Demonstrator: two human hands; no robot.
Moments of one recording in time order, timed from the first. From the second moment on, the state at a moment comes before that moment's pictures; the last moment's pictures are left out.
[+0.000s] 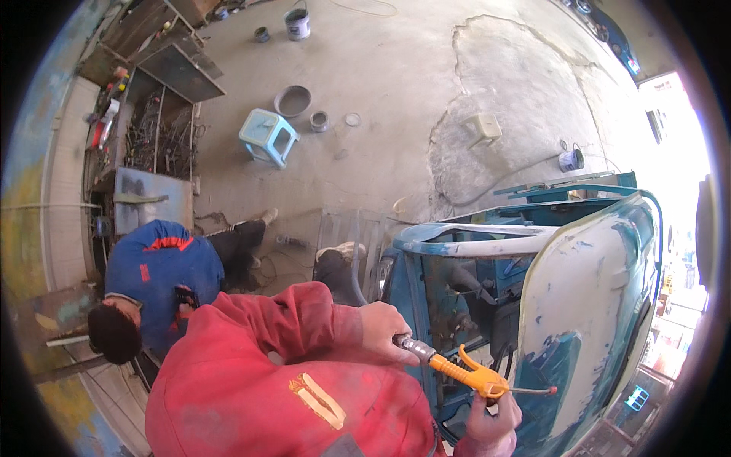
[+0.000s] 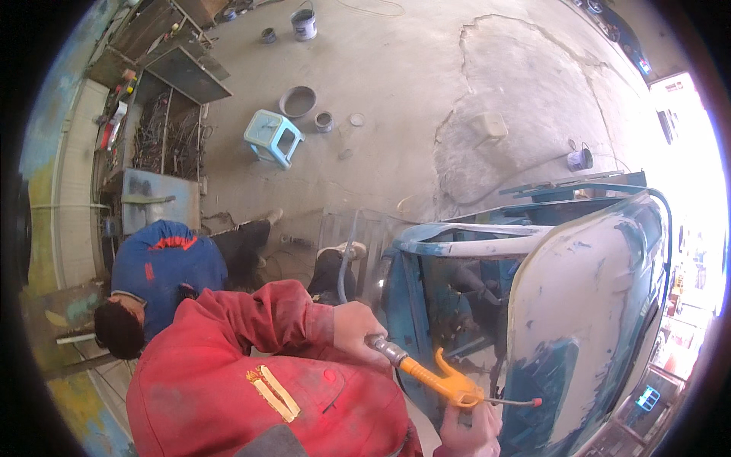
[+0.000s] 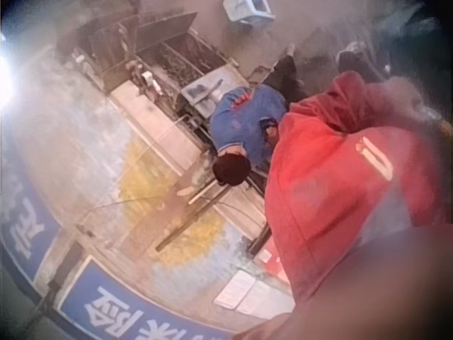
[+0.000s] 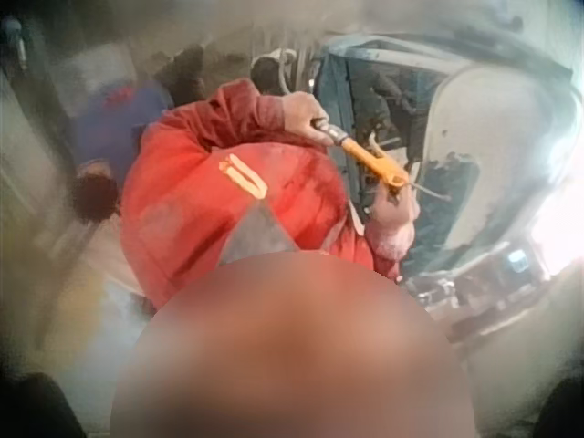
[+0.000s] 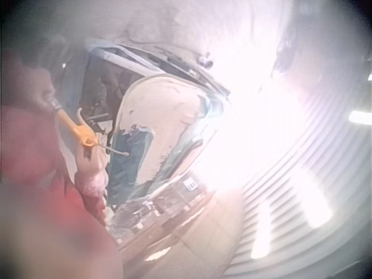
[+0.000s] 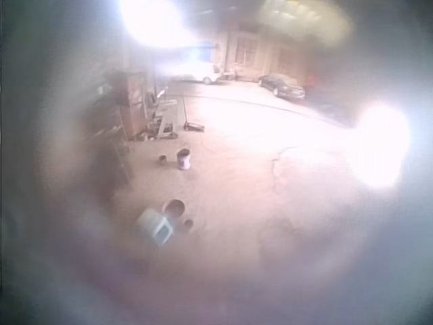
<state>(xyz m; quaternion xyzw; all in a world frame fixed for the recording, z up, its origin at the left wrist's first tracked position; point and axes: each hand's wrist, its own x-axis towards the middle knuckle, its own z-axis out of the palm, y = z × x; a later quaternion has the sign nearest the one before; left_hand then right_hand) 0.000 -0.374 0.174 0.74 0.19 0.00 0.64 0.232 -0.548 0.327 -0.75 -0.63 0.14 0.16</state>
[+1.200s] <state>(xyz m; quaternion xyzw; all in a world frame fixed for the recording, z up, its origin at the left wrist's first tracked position) 0.028 -0.495 0.248 0.86 0.08 0.02 0.51 0.236 -0.691 0.350 -0.64 -0.72 0.24 0.08</state>
